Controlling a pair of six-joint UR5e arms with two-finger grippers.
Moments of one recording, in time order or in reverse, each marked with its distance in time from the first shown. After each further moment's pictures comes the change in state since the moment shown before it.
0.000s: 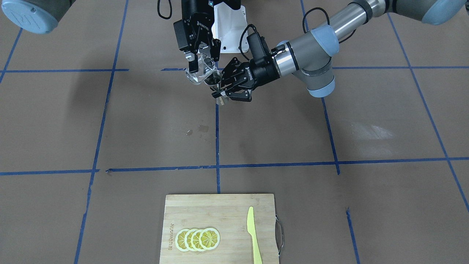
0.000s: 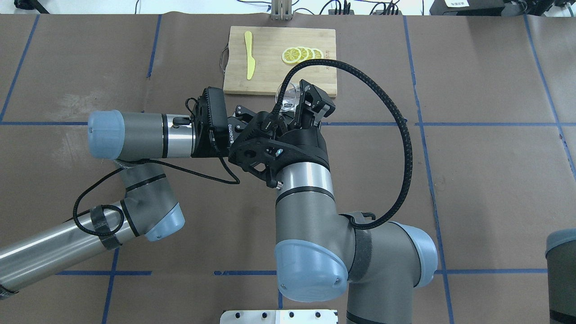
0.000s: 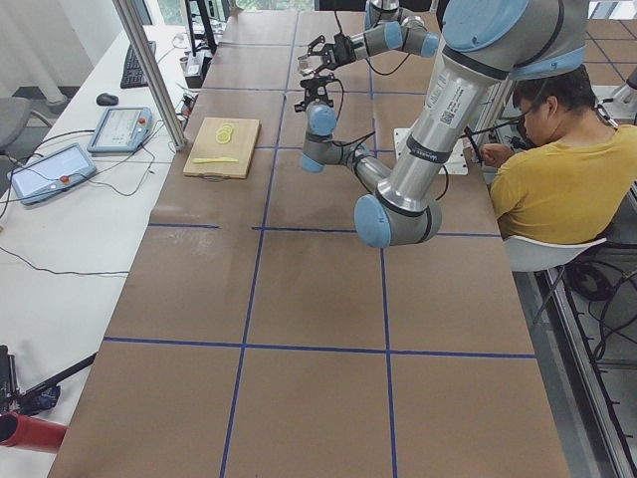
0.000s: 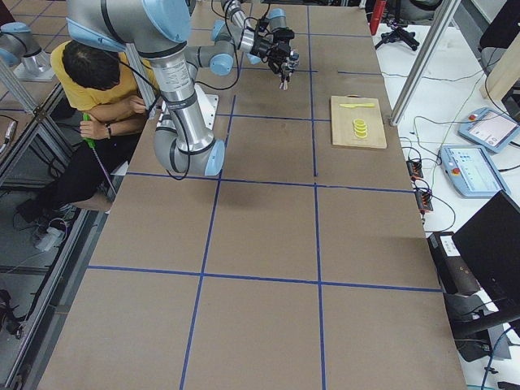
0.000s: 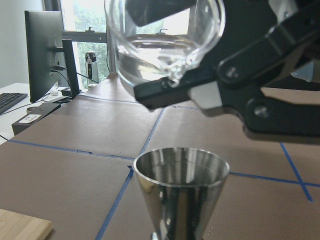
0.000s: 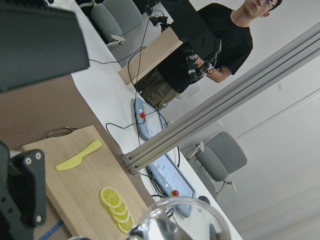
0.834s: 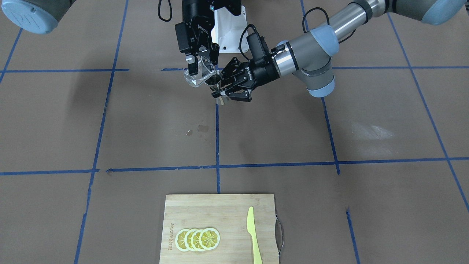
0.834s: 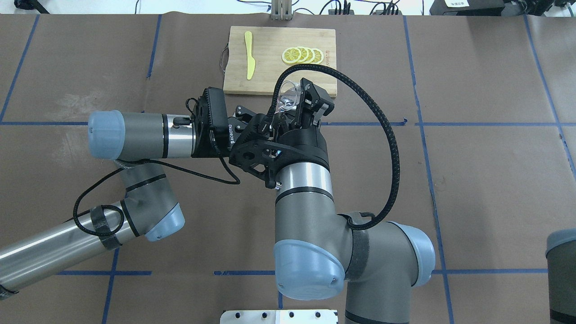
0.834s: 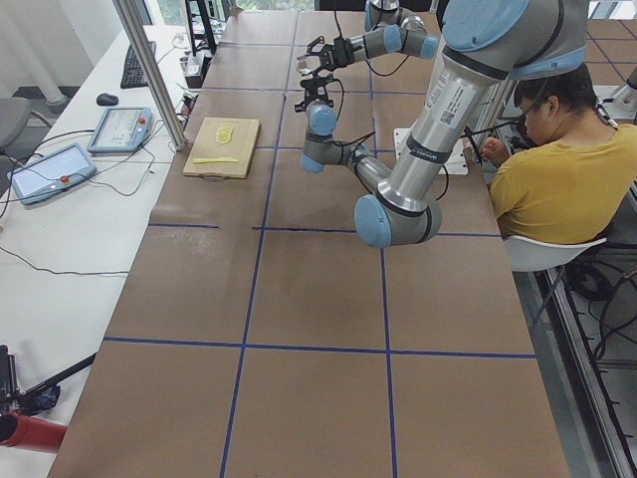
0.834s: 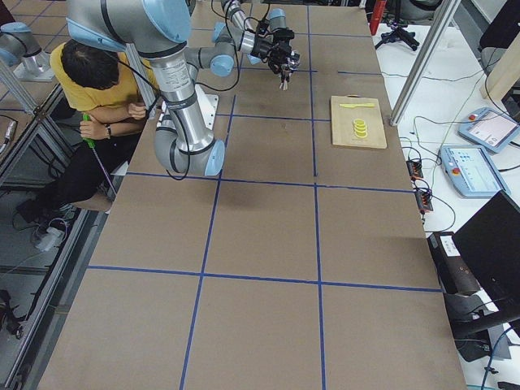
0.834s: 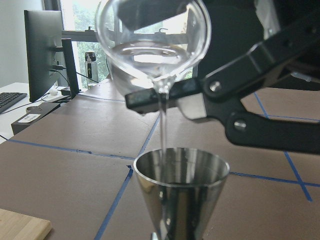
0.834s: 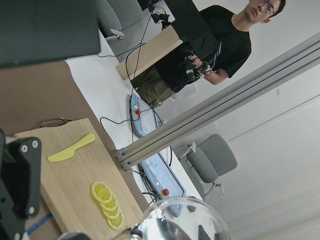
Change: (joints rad) left arm 0.000 0.000 0.000 0.003 0.000 0.000; right arm 0.000 -0.001 -0.009 -0.004 -0.026 -0.043
